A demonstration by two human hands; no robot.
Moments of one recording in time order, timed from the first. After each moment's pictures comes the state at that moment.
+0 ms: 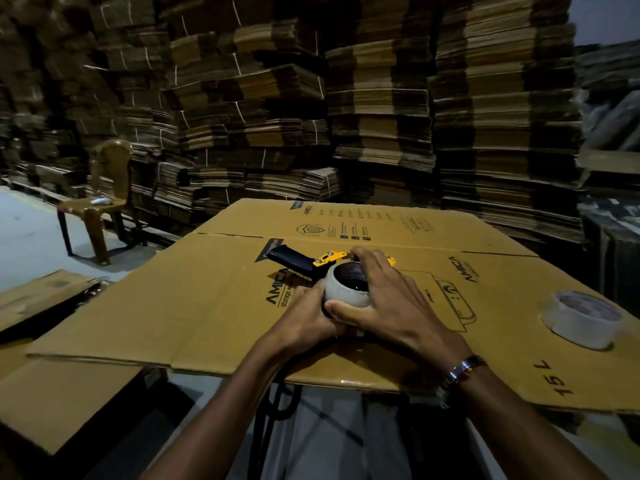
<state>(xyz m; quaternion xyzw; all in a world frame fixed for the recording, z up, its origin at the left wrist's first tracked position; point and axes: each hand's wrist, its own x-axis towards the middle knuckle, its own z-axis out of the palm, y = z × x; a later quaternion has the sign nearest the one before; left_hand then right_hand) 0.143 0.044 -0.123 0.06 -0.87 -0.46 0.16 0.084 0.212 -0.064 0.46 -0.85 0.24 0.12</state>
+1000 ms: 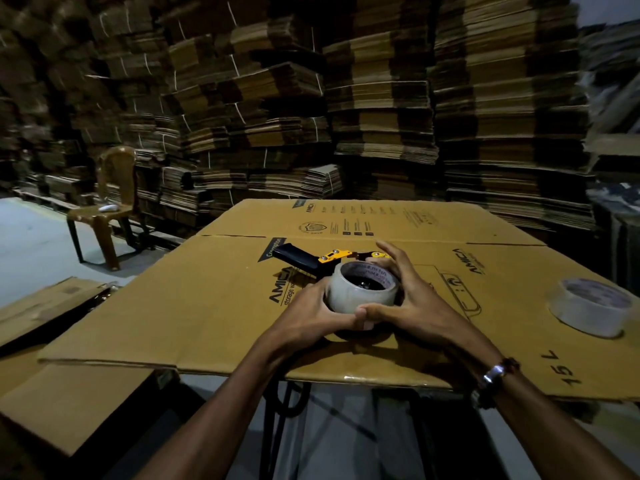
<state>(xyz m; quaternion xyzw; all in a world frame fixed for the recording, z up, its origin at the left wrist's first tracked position) 0.165 0.059 -0.096 0.02 -0.85 -0.50 0.15 0.062 0.243 -0.074 0.45 -0.76 0.46 -0.07</state>
